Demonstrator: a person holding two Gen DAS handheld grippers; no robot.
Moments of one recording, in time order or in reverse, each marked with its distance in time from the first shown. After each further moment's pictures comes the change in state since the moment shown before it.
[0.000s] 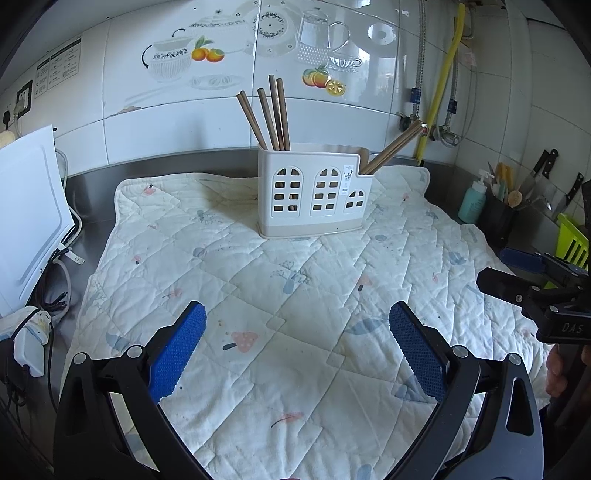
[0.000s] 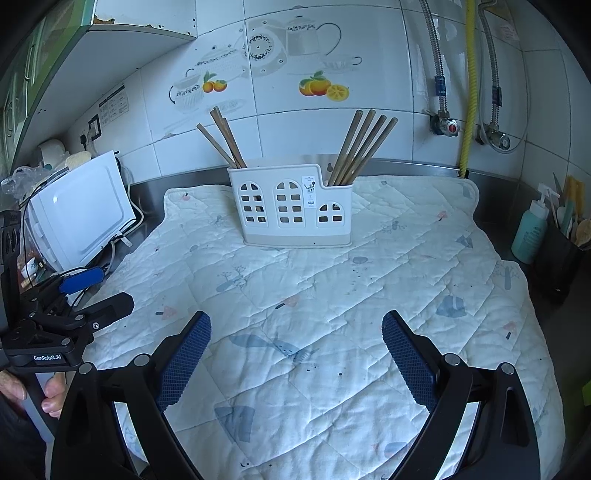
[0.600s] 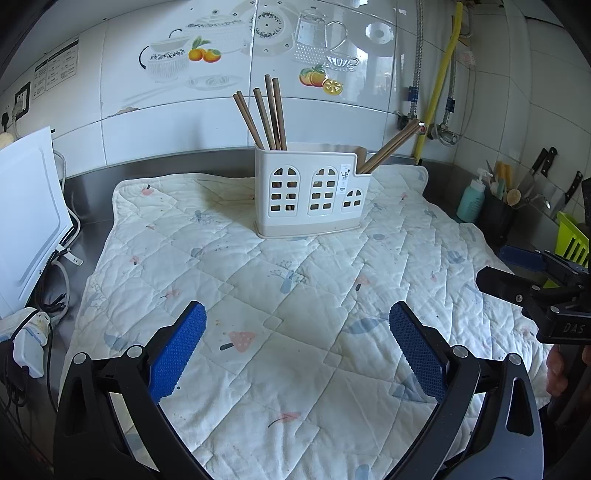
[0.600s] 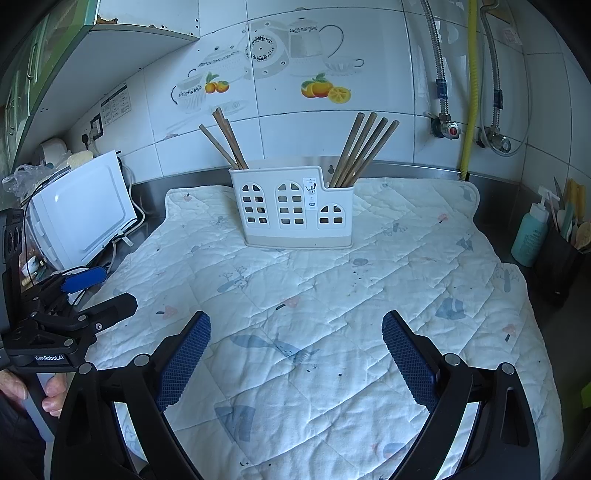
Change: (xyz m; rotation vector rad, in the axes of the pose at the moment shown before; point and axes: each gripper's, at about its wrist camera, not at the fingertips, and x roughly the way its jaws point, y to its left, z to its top) left arm 0.000 -0.002 -0.001 0.008 0.001 -0.001; right arm -0.001 0.001 0.000 -0.004 -0.002 0.002
